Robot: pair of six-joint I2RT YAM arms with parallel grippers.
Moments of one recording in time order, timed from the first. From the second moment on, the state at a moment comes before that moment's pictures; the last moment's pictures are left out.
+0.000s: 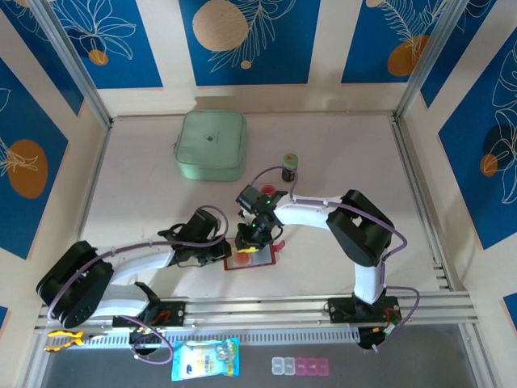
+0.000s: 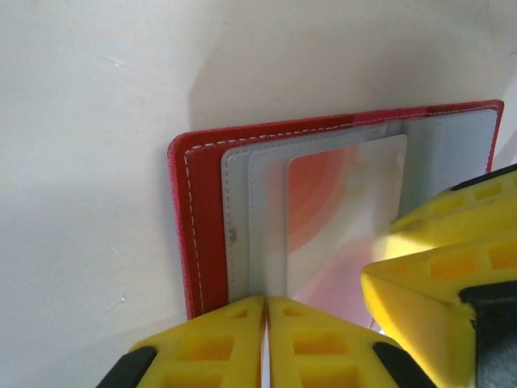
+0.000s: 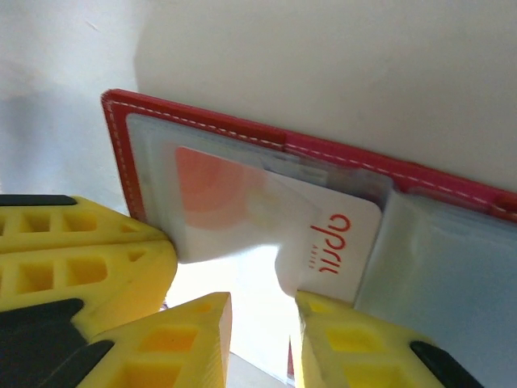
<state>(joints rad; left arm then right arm) -0.72 1.29 0.45 -0.18 0.29 -0.94 0.89 1.88 1.17 -0.60 -0.44 0.74</state>
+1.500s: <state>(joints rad) -0.72 1.33 0.50 -0.22 0.33 -0.93 0.88 1.85 1.16 -0.61 -0.43 0.73</state>
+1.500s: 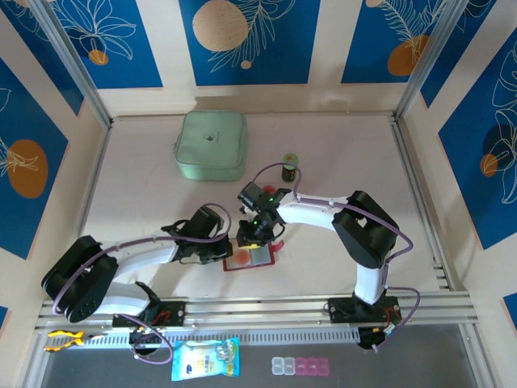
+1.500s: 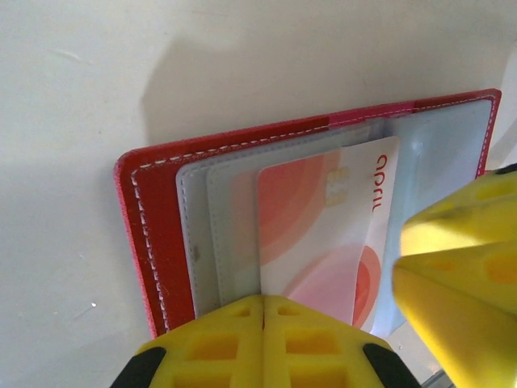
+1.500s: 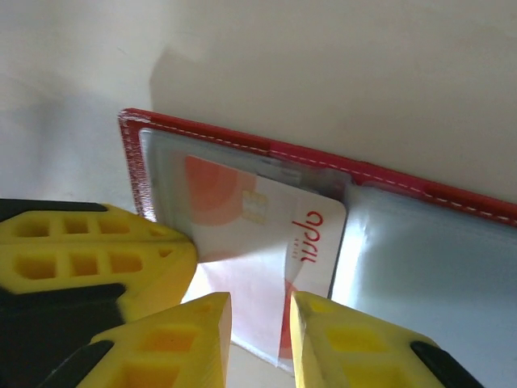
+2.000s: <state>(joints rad) -0.72 1.33 0.50 -0.22 0.33 -0.92 0.88 1.86 1.15 -0.63 -0.41 0.73</state>
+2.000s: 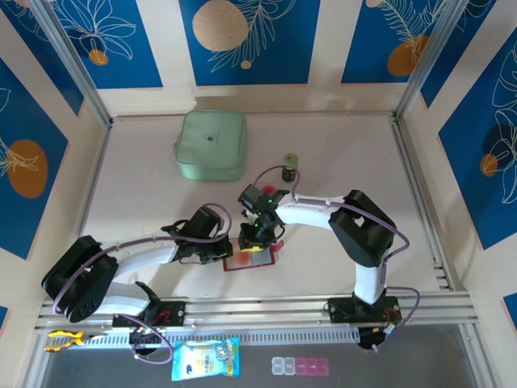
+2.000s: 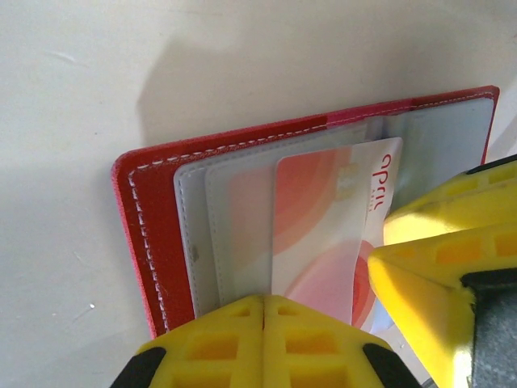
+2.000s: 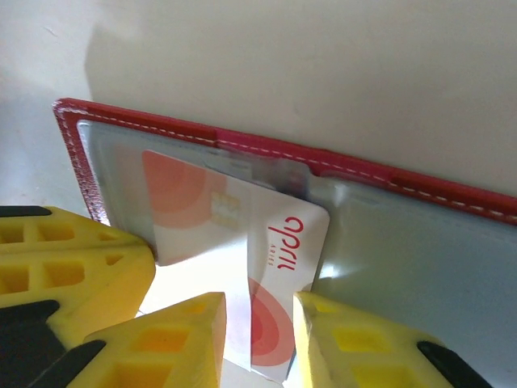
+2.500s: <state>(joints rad) -0.72 1.33 0.50 -0.22 0.33 -0.92 0.89 1.86 1.16 -0.65 -0.39 0.73</state>
